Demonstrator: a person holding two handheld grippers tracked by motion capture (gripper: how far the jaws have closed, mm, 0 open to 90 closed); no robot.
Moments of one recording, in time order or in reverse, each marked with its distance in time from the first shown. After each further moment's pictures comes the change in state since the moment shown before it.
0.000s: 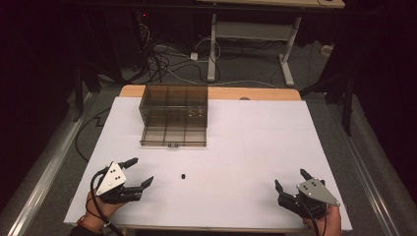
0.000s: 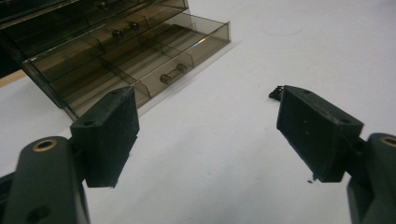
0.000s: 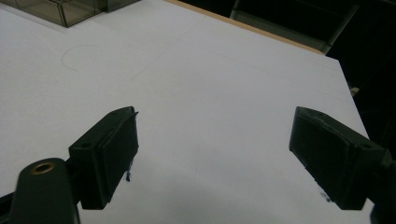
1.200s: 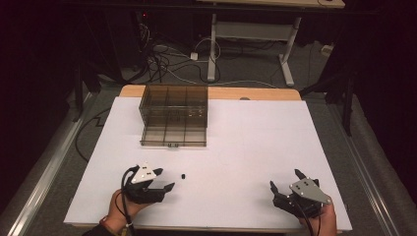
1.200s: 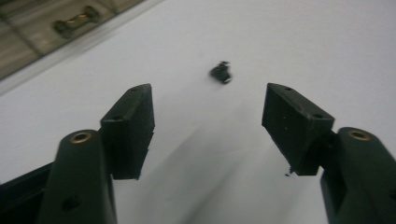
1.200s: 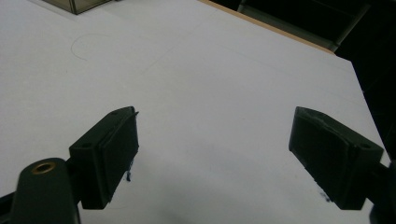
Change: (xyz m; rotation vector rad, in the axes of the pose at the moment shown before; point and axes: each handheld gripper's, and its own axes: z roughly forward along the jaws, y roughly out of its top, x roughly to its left) left arm -0.035 0.019 0.052 0.249 -0.151 -0.129; right arm 0.011 0.002 0.006 0.027 0.015 -0.042
